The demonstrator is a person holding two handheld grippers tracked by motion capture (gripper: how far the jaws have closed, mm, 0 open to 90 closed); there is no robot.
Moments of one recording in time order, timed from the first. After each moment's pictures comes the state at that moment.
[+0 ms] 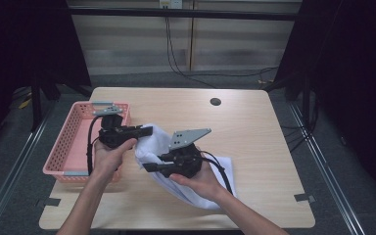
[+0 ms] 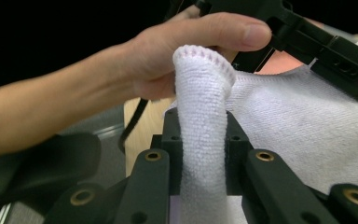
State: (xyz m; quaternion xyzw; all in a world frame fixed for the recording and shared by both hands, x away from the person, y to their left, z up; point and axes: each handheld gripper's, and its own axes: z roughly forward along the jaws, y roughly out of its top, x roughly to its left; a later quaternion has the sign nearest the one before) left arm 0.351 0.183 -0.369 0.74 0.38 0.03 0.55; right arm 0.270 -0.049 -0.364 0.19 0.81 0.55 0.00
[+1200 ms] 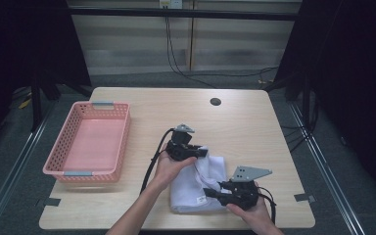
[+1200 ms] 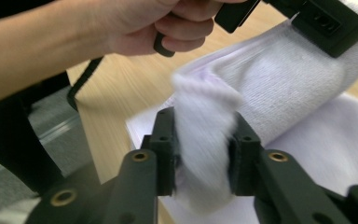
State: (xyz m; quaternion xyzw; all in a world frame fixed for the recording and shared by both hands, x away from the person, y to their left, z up) left arm 0.358 0.014 -0.453 0.83 0.32 -0.04 0.45; right arm 0.209 -0.187 -0.455 0.33 0.79 0.51 0.05
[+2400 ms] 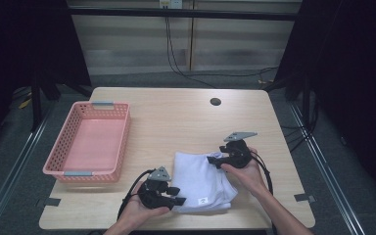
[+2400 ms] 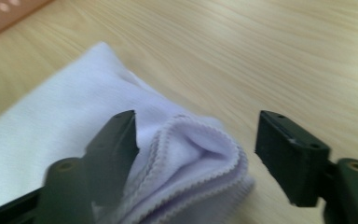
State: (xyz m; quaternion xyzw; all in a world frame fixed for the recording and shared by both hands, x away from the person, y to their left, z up) left arm 0.251 0.094 -0.480 0.88 0.26 -0.06 0.40; right arm 0.322 -0.200 -0.470 0.44 0.80 0.38 0.12
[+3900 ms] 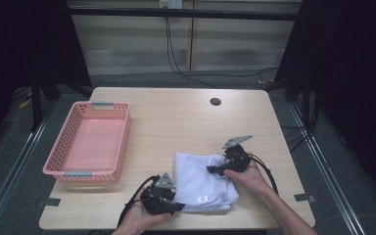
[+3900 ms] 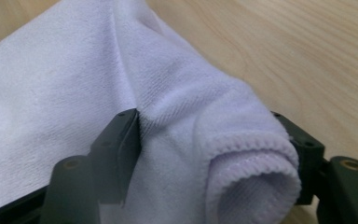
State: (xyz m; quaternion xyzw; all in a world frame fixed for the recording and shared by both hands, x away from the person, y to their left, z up) left arm 0.239 0.086 -0.490 0.90 0.25 -0.03 0.36; right arm 0.331 -0.208 -0.500 0.36 0.85 0.38 0.03
